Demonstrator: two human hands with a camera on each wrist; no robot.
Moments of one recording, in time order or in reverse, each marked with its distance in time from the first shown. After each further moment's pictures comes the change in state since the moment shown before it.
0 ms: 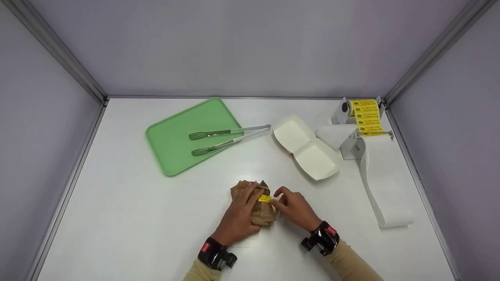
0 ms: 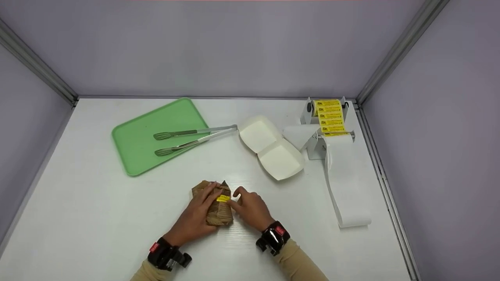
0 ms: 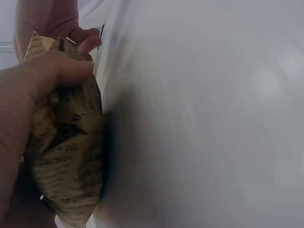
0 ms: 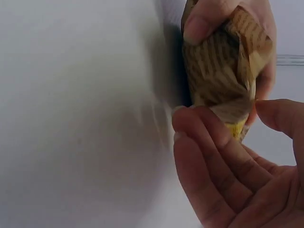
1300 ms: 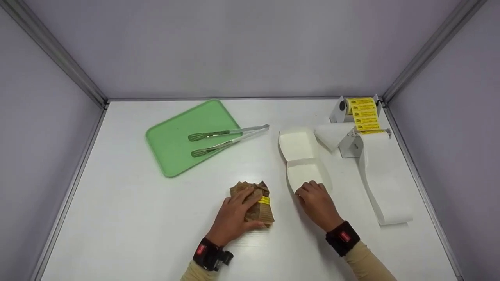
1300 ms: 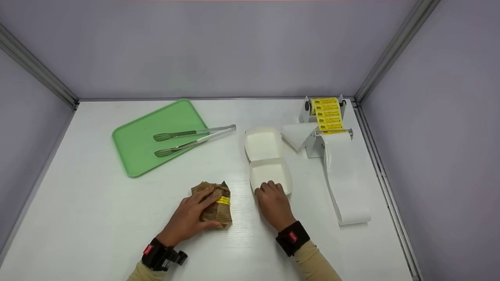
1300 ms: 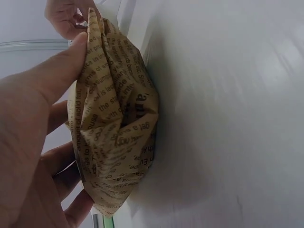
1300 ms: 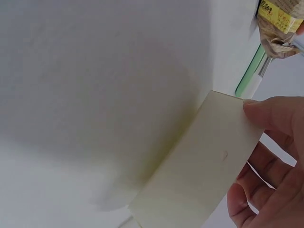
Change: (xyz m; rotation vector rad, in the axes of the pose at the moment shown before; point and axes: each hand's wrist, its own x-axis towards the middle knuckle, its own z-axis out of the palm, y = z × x) left_hand -0.006 0.004 -0.018 0.040 -0.097 -0.107; right_hand -0.020 0.046 -0.031 -0.658 0.393 -0.425
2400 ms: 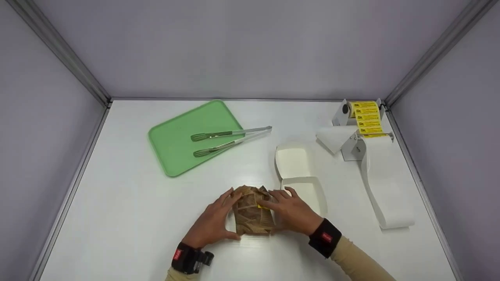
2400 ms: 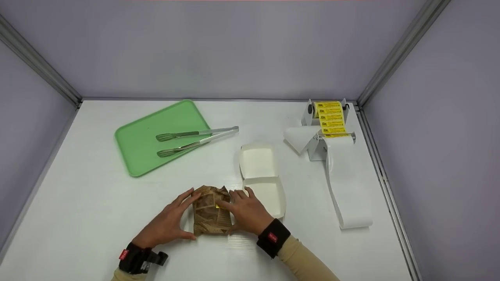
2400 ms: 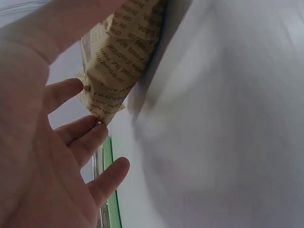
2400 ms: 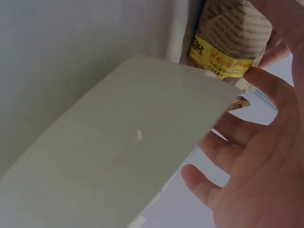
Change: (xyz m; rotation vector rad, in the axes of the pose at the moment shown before) left_hand -0.030 -0.046 -0.031 -0.145 -0.117 -0.019; right_hand 0.036 -0.056 -0.001 0.015 -0.383 -0.268
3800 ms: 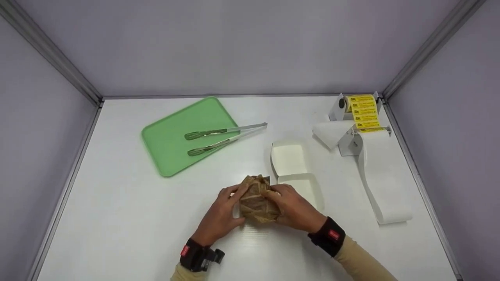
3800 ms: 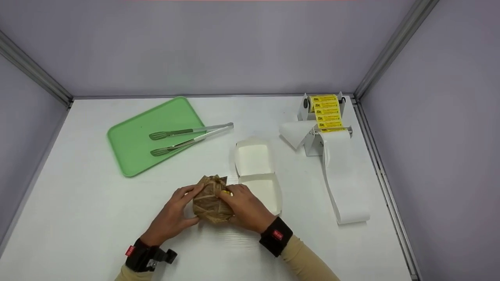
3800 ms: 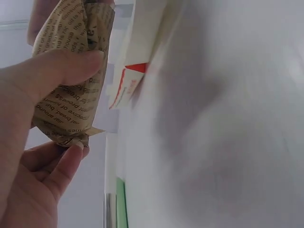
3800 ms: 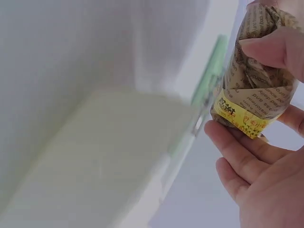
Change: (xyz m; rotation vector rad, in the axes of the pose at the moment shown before) left_hand 0.025 0.041 0.005 0.023 0.227 0.113; right_hand -0.008 0.003 -0.019 0.290 0.171 0.051
